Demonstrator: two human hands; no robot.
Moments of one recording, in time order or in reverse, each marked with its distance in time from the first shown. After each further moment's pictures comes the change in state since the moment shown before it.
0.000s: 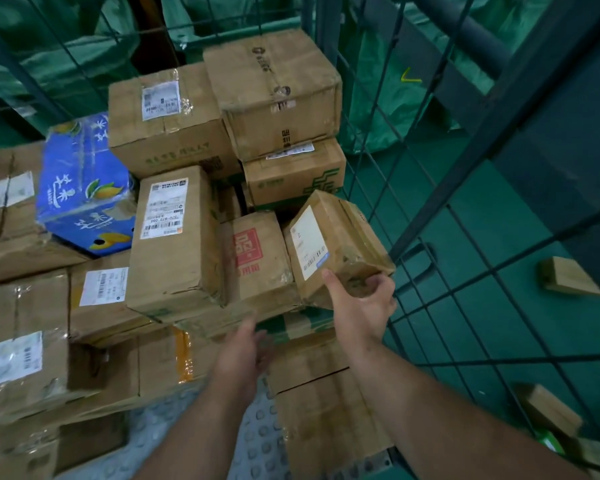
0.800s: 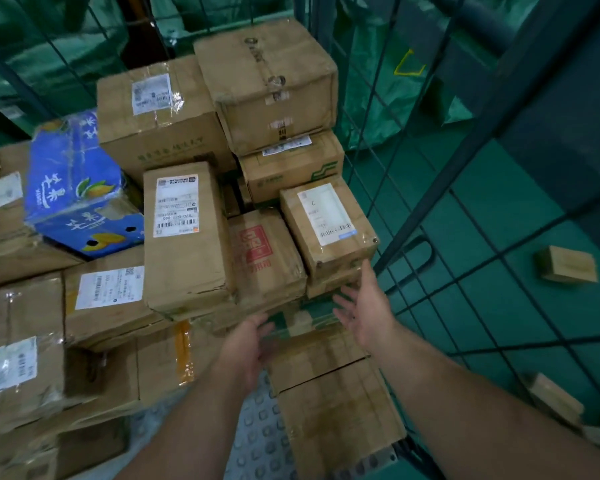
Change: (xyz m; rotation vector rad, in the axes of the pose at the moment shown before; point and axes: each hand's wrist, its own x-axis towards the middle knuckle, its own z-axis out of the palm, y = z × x) left_hand 0.021 0.004 -0.004 0.093 -0.110 -0.048; right_hand 0.038 0.010 0.001 0.323 -0.261 0.420
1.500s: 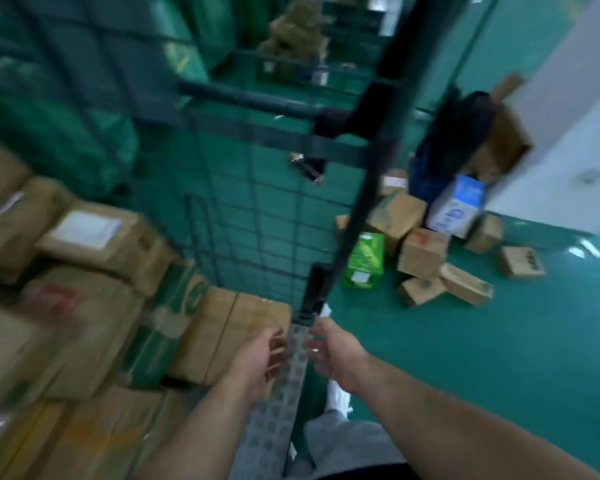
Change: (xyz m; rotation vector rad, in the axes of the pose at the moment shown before) left_hand -0.182 -0.195 0.012 0.893 -0.546 -0.069; right_hand -0.270 0.258 -0.177 0.455 0.335 0.111
